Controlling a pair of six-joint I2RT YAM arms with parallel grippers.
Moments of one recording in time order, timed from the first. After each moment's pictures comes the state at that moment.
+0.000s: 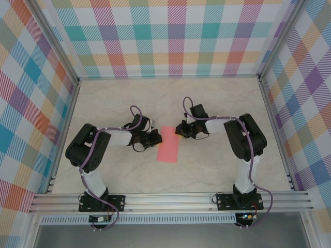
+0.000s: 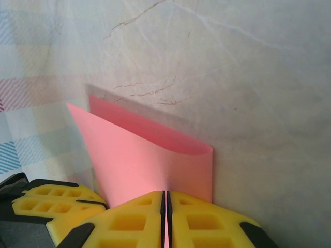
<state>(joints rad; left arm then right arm) -0.49 1.80 0.83 0.02 0.51 -0.77 0.46 1.95 1.03 -0.07 -0.59 0.73</state>
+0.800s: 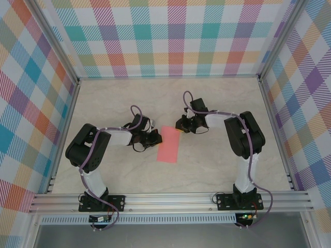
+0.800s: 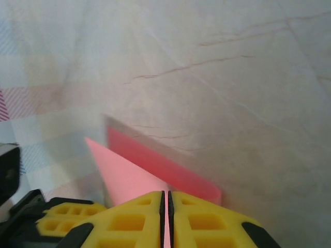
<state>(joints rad) -0.49 1.80 0.83 0.01 0.51 -0.75 0.43 2.00 1.16 -0.18 -0.59 0.70</state>
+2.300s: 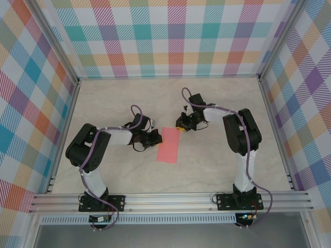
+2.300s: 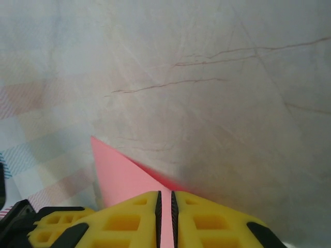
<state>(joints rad) -0.49 1.81 0.85 -0.03 0.51 -0.75 0.42 2.04 1.32 -0.40 -0.57 0.65</state>
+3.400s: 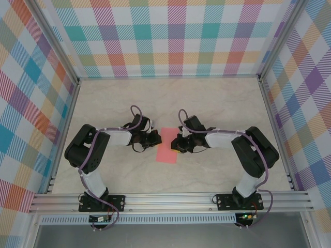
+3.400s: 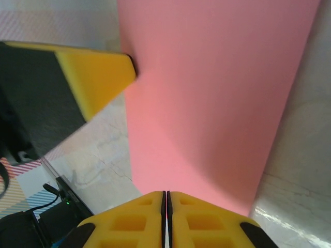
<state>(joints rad) -0.49 1.79 0.83 -0.03 0.50 -0.74 0.64 1.72 0.82 -0.11 -0.59 0.88</state>
